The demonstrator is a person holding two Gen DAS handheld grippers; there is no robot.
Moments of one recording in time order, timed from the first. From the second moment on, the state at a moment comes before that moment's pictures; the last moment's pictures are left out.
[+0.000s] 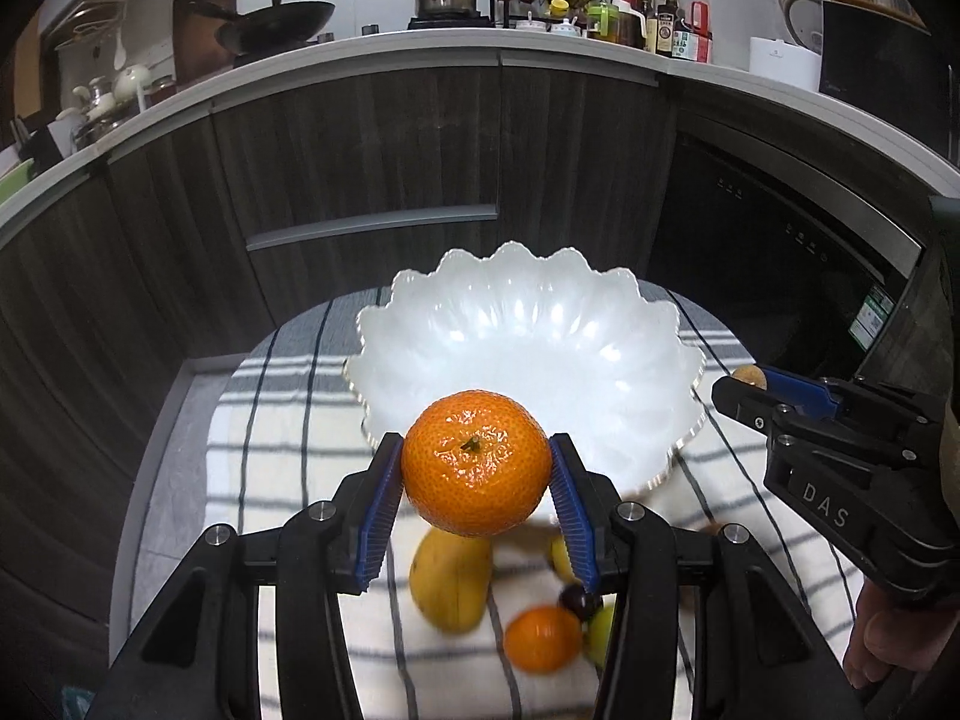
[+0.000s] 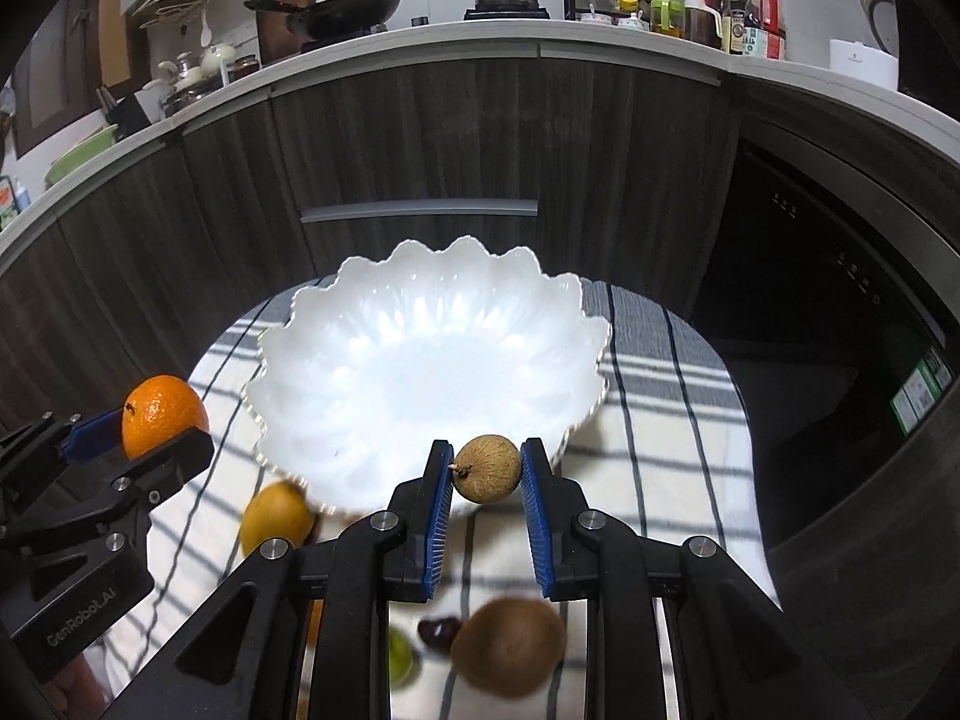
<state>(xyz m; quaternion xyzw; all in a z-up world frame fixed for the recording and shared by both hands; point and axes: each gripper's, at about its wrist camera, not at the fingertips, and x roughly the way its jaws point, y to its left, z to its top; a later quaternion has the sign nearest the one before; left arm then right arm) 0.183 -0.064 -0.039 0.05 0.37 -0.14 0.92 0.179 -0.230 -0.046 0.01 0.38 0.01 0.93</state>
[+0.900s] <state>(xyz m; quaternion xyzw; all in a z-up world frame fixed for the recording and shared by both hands) 0.282 -0.073 -0.087 0.06 0.40 -0.09 0.91 0.289 -0.247 -0.098 0.03 0.45 -0.01 0.89</state>
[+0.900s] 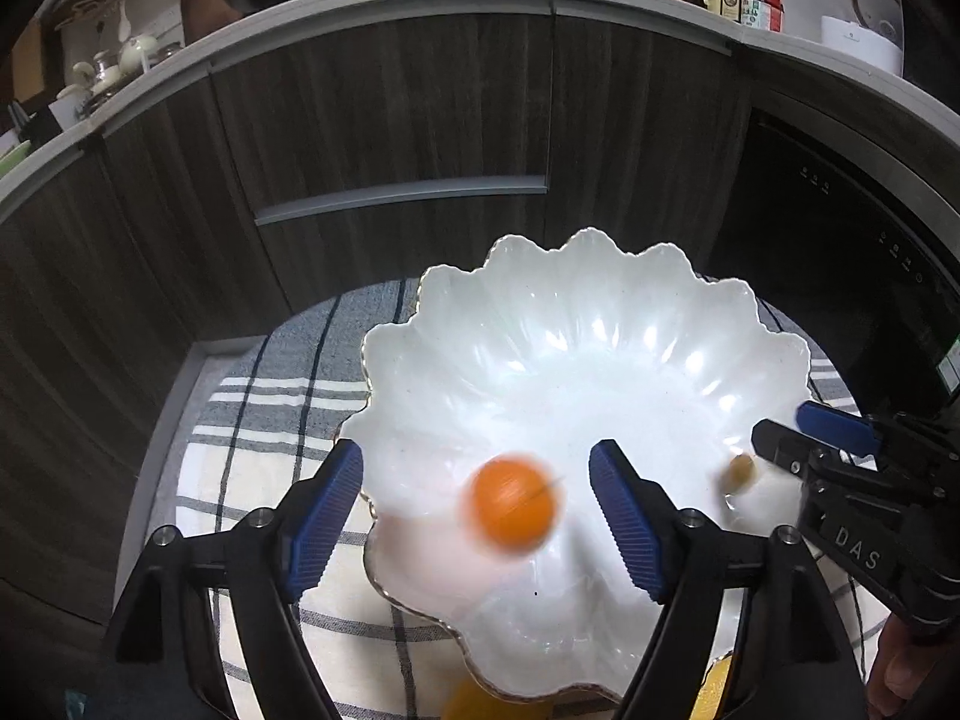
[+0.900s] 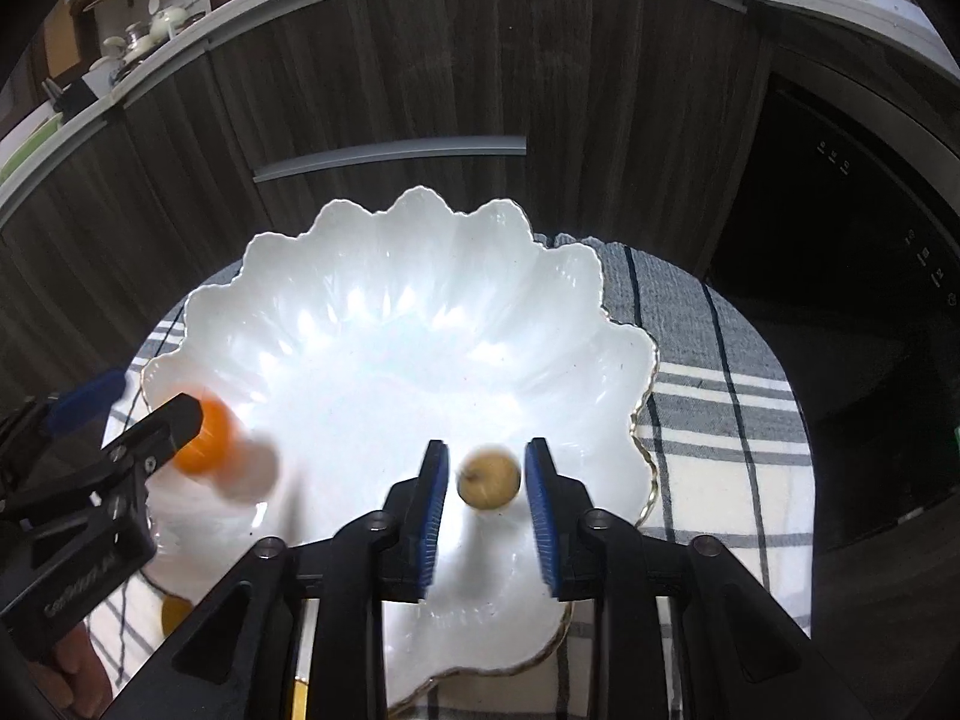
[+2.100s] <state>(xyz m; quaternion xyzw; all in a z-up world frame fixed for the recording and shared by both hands) 0.164 -0.046 -0.029 0.04 0.38 -0.06 0.92 0.175 -0.240 -0.034 0.03 0.39 -0.06 0.92</state>
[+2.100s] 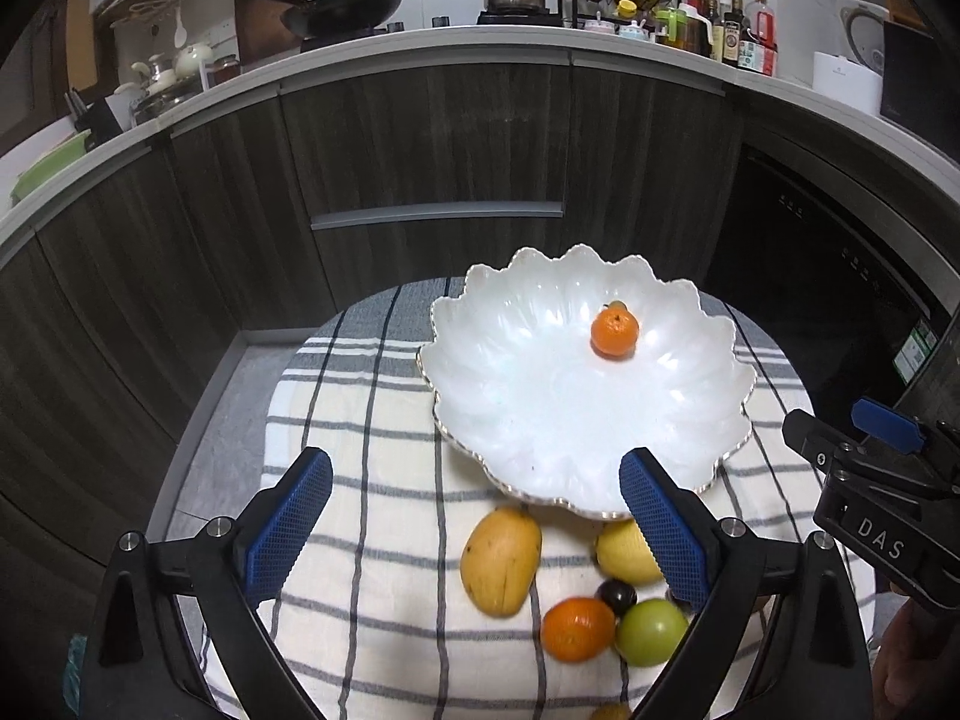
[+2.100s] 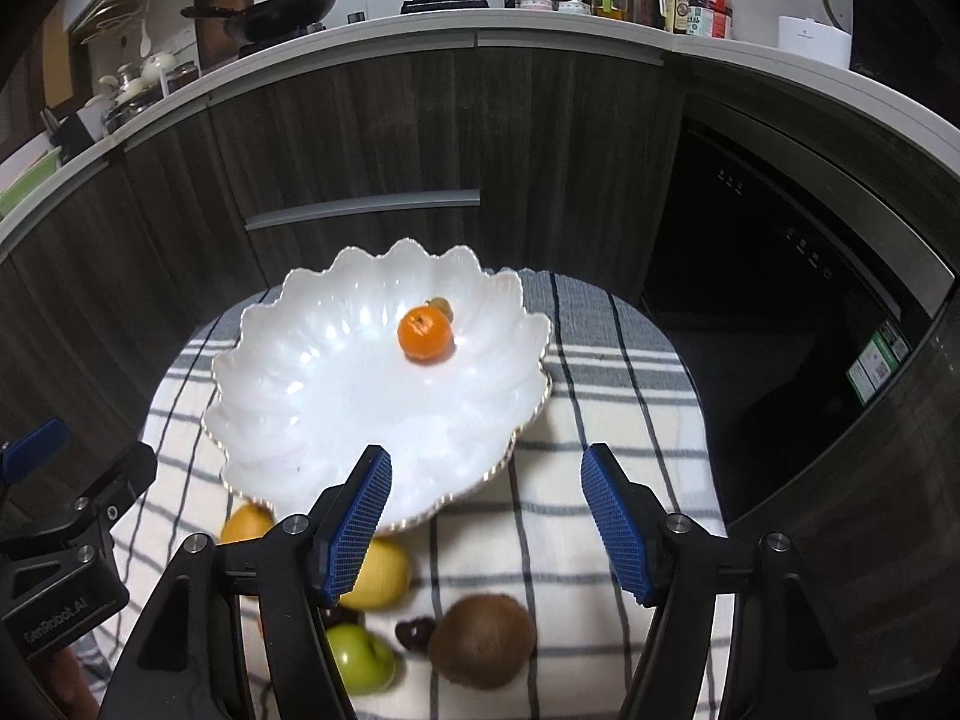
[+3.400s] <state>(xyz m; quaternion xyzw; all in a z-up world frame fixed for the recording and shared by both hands) 0.064 -0.082 -0.130 0.09 0.43 -0.15 0.89 0.060 -0.266 -0.116 0.05 0.44 -0.09 0.89</state>
